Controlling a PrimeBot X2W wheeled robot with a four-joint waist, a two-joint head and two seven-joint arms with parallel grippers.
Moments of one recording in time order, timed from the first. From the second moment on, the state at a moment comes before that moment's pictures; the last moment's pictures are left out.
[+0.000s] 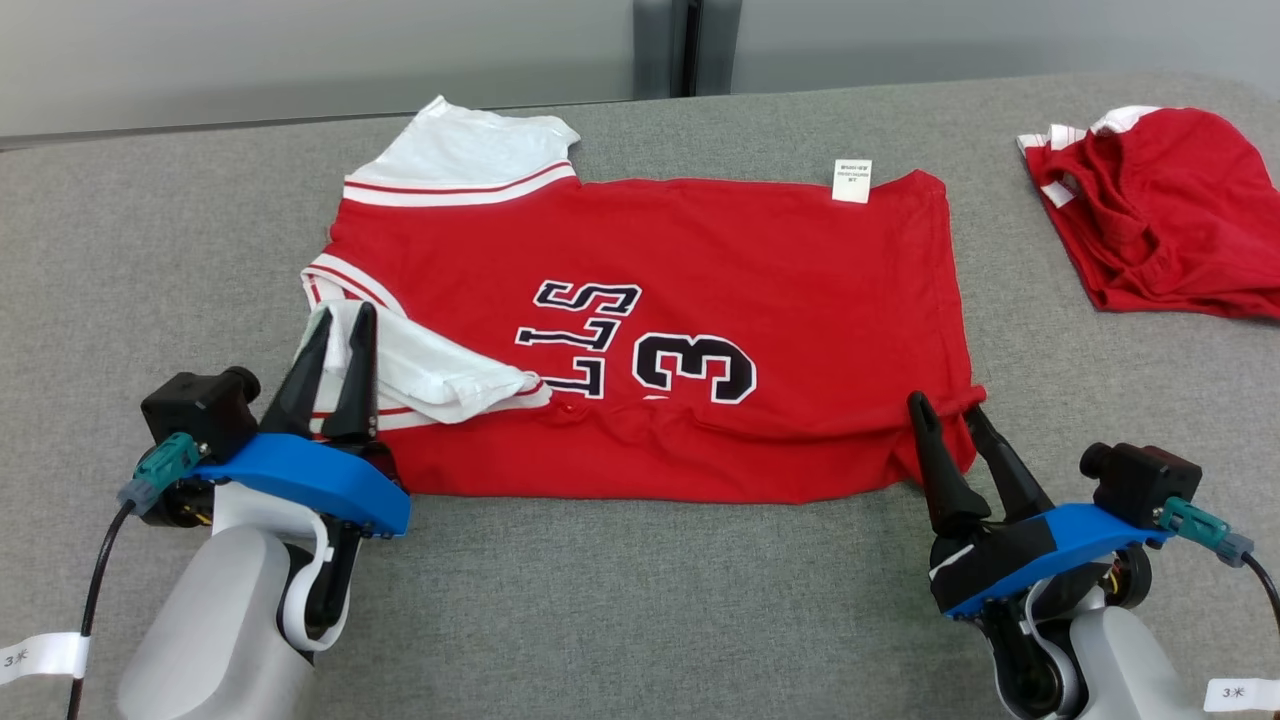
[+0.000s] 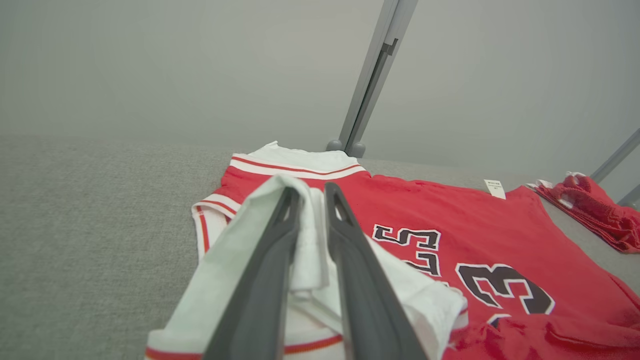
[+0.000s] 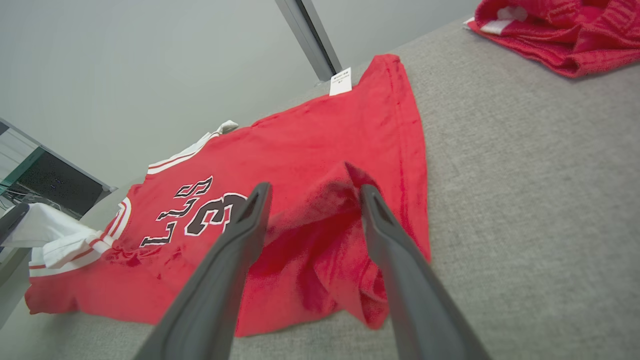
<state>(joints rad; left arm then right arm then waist) -0.43 0.27 -0.33 0.47 -0.59 -0.10 -0.20 -0.24 -0.05 0.07 0.32 0.56 0.13 -0.05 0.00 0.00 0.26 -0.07</state>
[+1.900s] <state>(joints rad) -0.29 0.26 -0.30 0.68 -0.62 -0.10 -0.26 -0.21 -0.15 0.13 0.50 0.44 0.13 -0.11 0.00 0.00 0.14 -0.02</state>
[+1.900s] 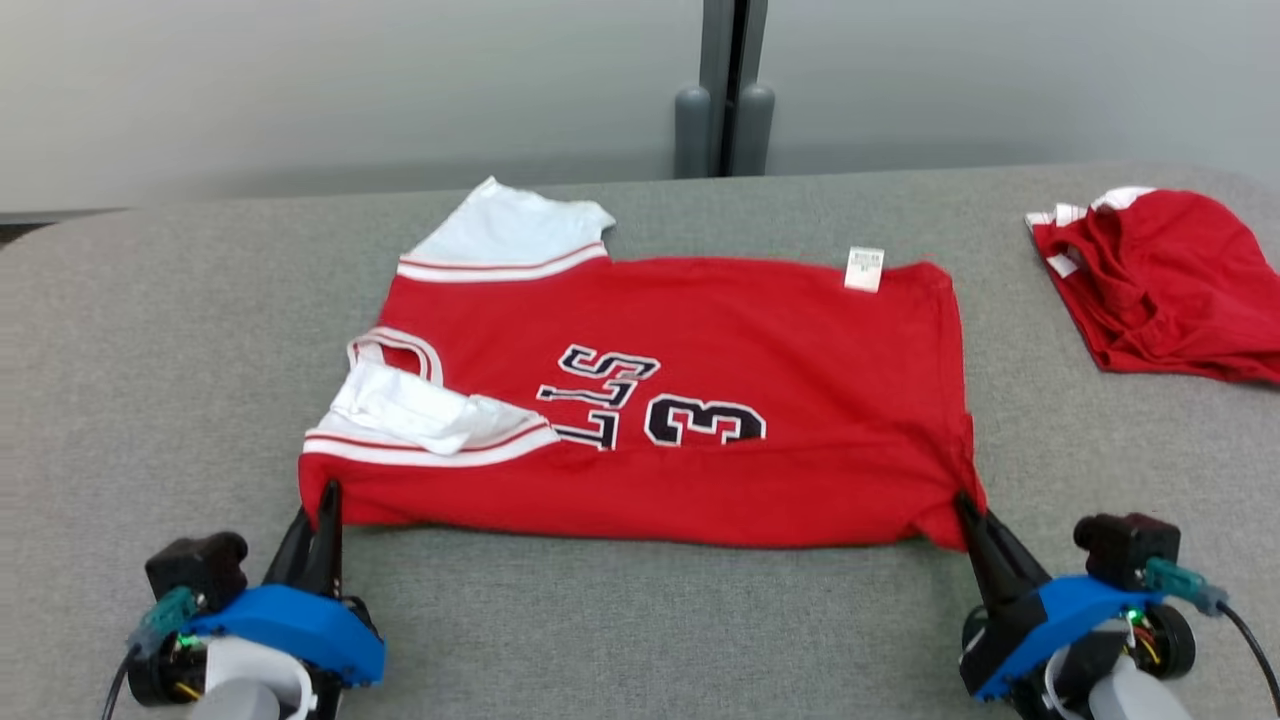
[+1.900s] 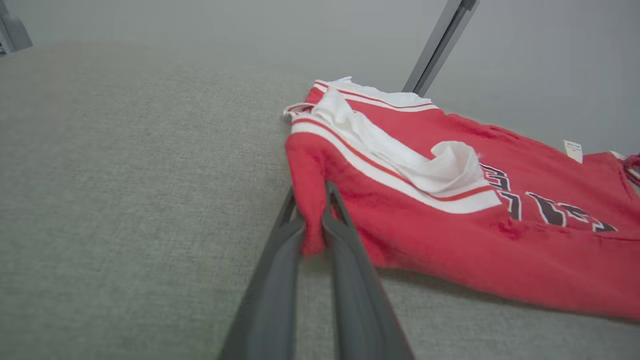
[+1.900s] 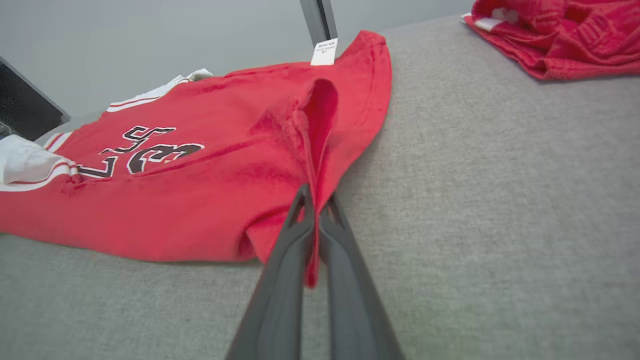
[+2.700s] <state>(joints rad) 0.15 0.27 -0.29 0.22 -0.60 0.08 -0.21 0.16 -0.16 0.07 0.13 0.49 0.13 0.10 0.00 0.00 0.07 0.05</state>
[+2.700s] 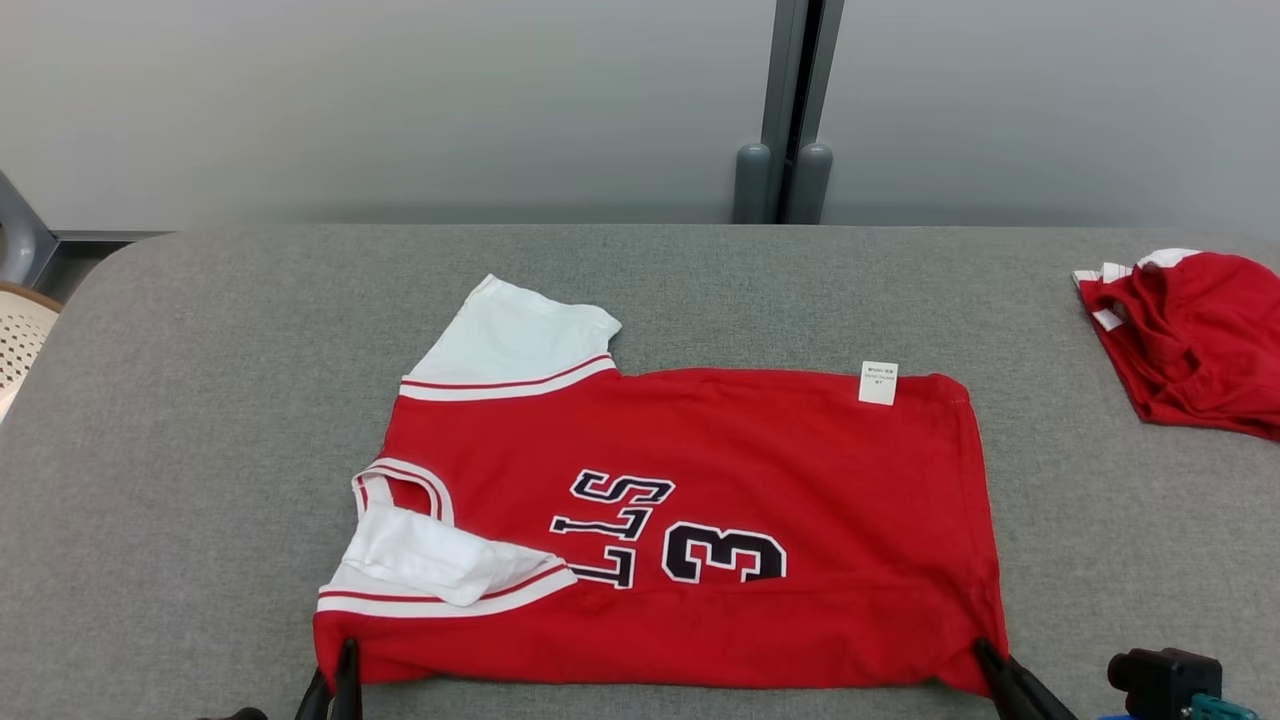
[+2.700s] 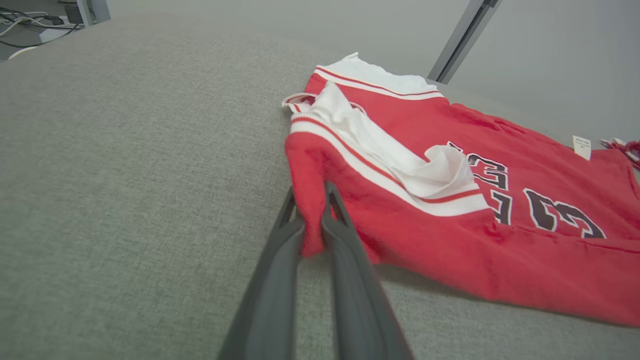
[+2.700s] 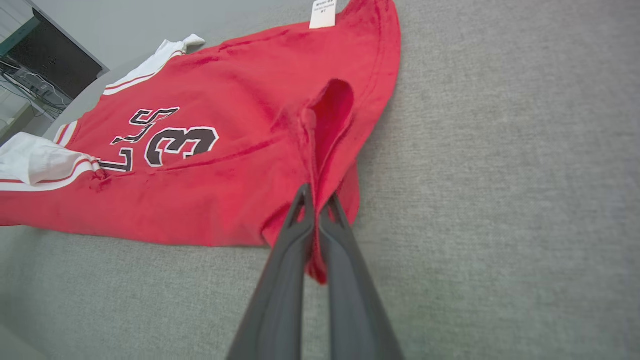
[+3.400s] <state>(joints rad) 0.05 0.24 -0.20 0.15 -0.43 0.07 -0.26 0.04 -0.08 -0.05 0.09 0.31 0.13 -0.17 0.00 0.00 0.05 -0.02</state>
